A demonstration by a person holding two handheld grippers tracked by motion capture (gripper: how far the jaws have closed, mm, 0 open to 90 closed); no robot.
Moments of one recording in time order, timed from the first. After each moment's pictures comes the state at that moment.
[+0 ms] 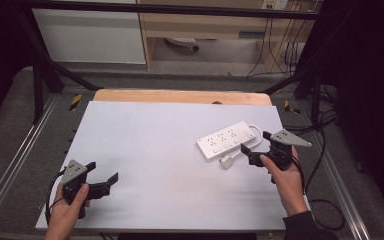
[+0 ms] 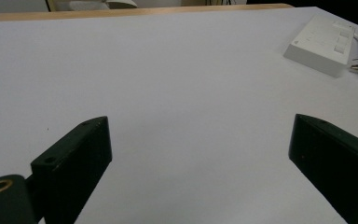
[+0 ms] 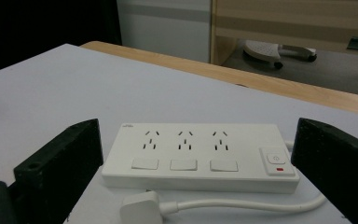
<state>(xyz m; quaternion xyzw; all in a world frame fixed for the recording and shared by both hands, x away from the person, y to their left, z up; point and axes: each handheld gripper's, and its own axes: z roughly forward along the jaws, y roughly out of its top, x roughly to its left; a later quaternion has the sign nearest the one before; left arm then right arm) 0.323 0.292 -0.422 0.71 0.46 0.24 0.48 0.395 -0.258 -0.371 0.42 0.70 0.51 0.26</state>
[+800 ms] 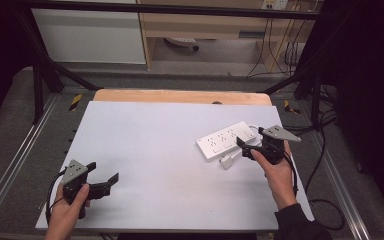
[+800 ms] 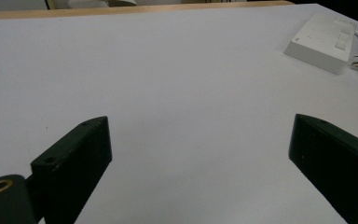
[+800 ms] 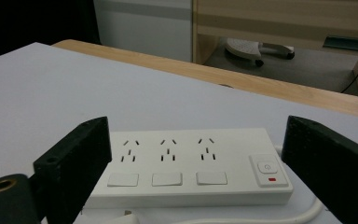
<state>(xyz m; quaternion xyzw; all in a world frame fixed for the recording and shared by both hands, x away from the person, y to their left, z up) 0.324 0.292 -0.423 0.71 0.46 0.24 0.47 0.416 -0.244 -0.379 0.44 0.69 0.49 0.29</state>
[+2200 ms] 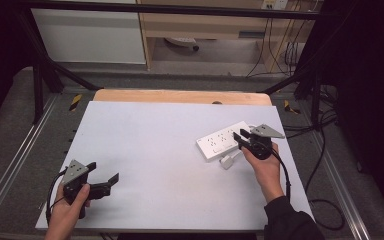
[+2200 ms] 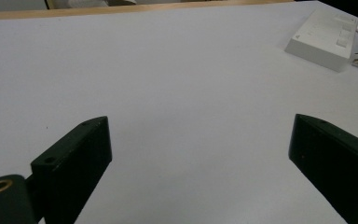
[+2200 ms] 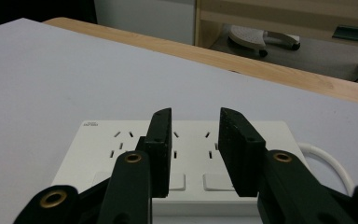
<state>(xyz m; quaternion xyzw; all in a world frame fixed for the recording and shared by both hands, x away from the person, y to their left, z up) 0.324 0.292 -0.424 0.72 0.46 0.24 0.47 0.442 -0.226 -0.407 0.44 0.71 0.47 0.29</state>
